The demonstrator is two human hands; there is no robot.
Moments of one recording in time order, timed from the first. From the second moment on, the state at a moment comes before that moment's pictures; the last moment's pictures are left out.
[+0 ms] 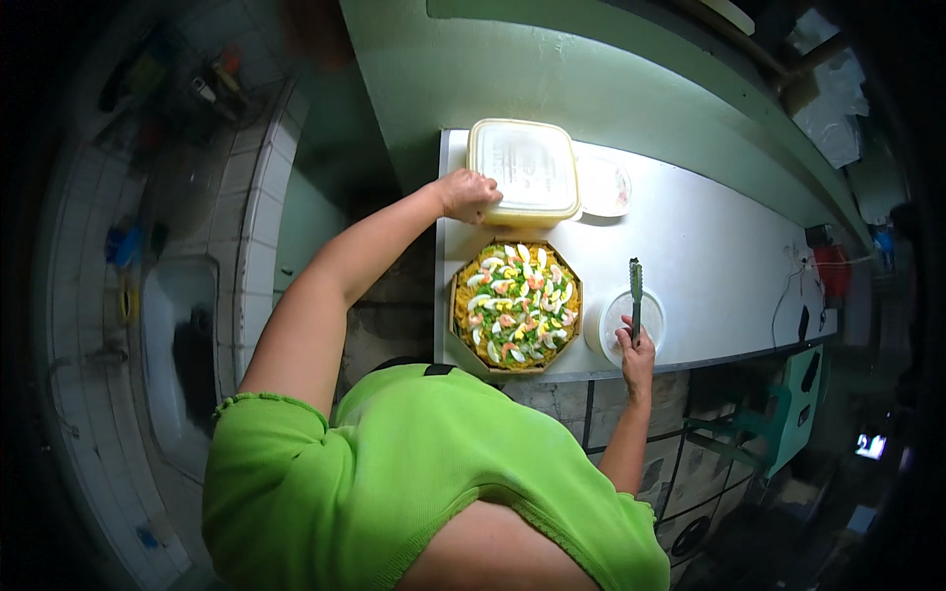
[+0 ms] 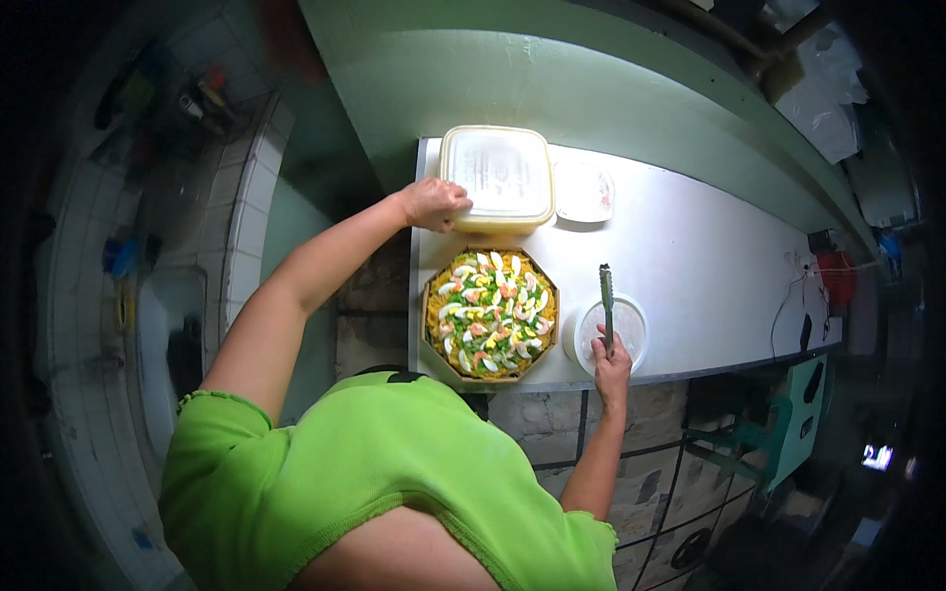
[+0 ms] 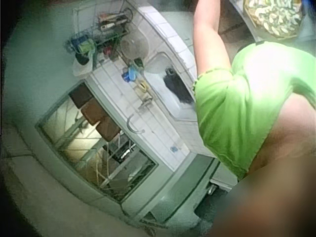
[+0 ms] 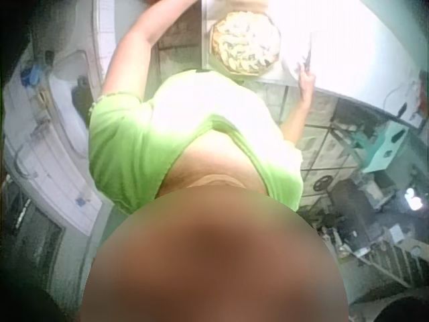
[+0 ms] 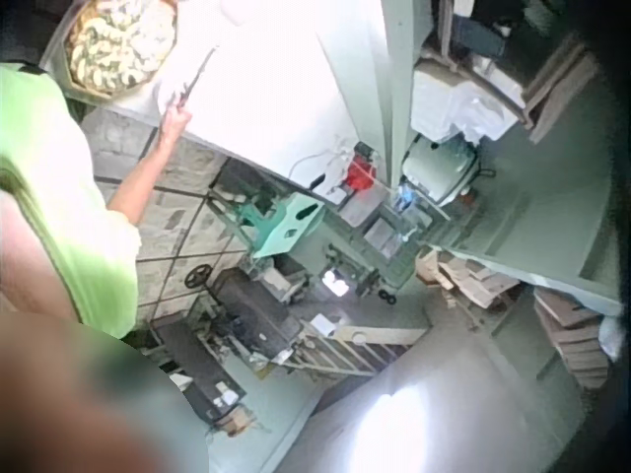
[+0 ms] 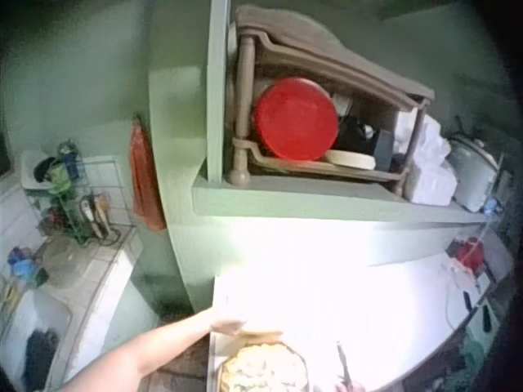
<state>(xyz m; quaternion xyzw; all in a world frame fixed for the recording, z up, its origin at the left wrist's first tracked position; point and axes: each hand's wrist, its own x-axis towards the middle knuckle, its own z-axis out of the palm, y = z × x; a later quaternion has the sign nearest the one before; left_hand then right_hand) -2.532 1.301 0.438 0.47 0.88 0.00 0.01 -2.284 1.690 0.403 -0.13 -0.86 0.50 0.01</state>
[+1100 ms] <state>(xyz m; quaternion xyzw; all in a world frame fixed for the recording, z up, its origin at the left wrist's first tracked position) -2.640 1.187 0.395 0.11 0.81 0.54 -0.17 -2.561 1.515 0.449 -0.10 -0.98 0.13 0.09</state>
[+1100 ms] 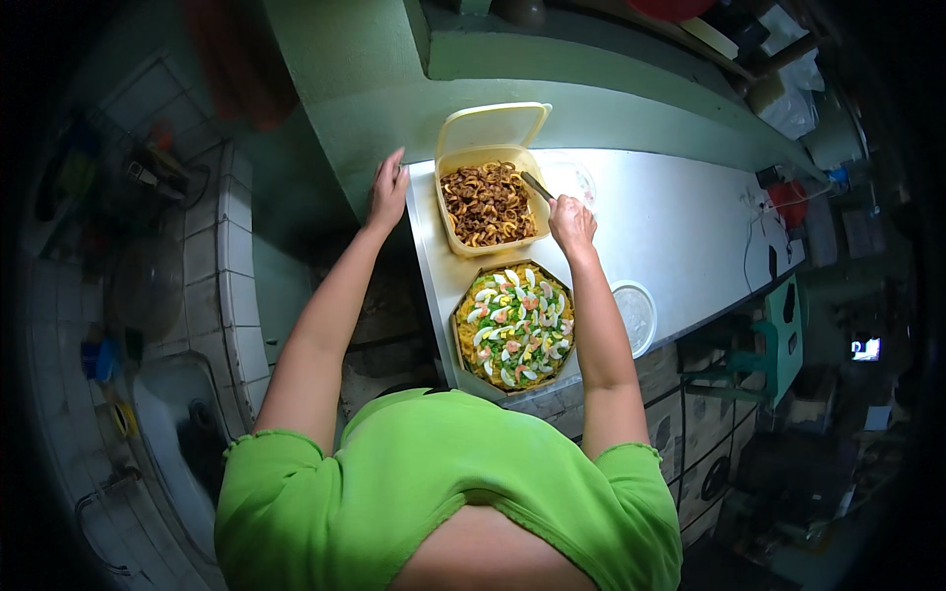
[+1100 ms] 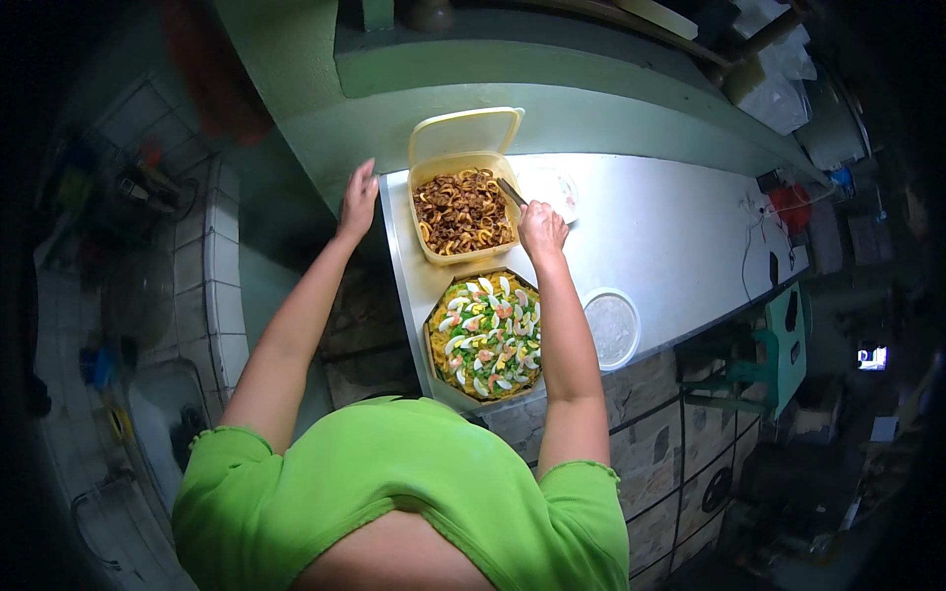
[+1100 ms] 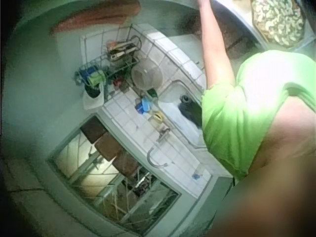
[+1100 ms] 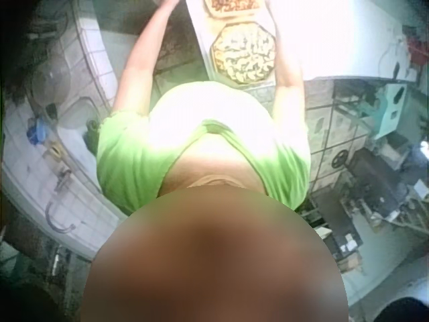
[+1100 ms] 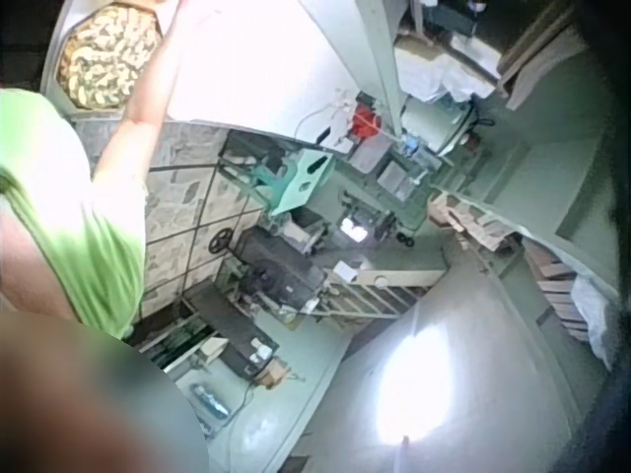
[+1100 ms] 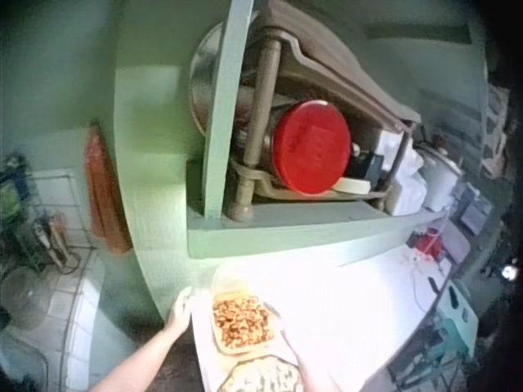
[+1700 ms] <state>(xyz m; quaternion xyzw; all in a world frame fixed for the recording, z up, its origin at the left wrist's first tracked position) -2.157 0.990 0.219 -0.36 0.76 0.38 0.39 -2.534 1.550 0.482 -0.10 -0.97 0.19 0.05</state>
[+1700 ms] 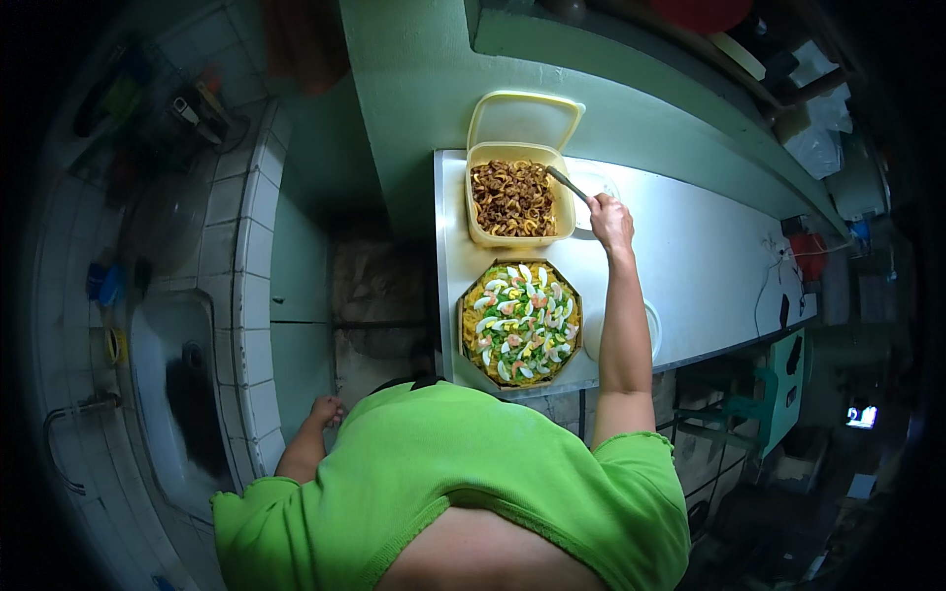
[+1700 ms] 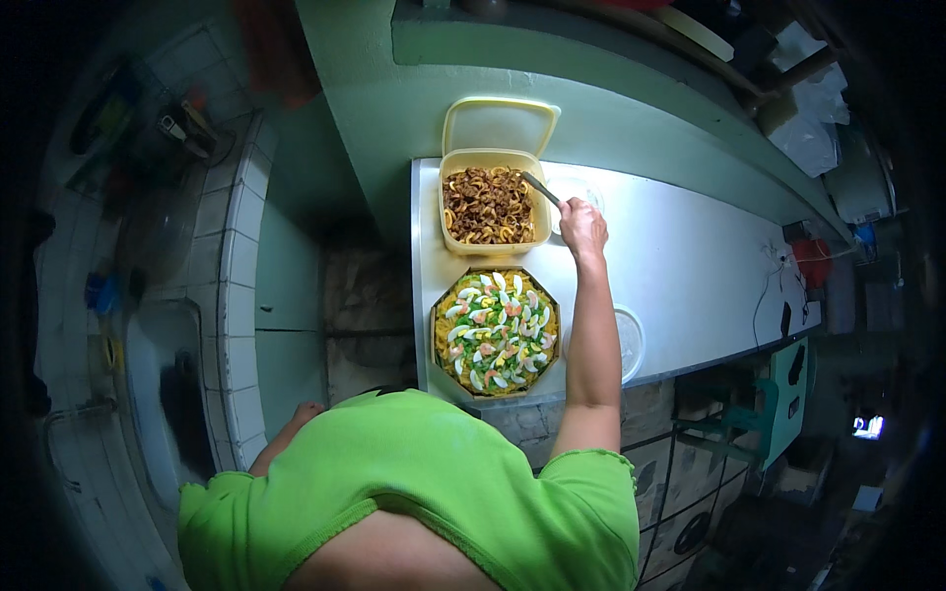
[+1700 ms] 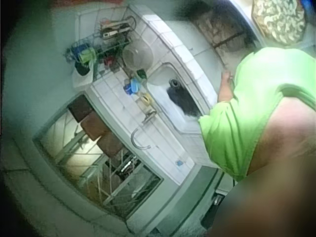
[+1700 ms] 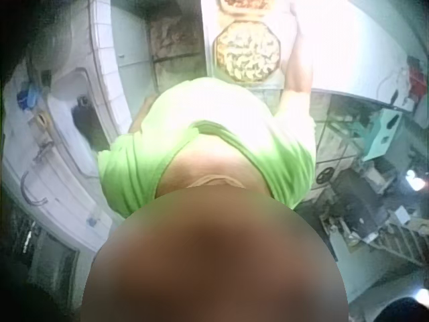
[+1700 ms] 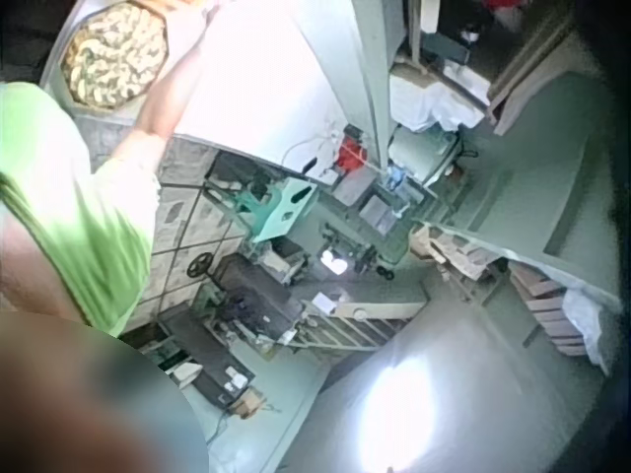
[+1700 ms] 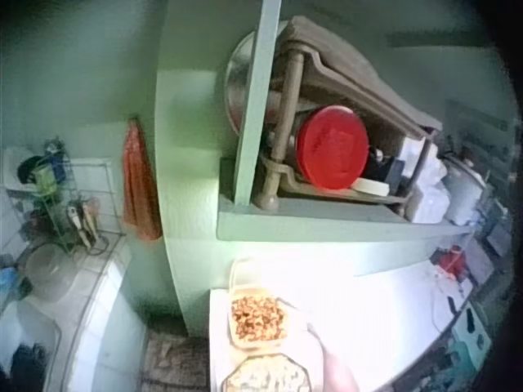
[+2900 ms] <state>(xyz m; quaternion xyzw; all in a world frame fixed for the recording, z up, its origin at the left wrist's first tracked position) -2.124 1.014 0.185 -0.41 0.71 0.50 0.29 -2.539 1.508 0.470 0.08 -0.99 0.10 0.09</state>
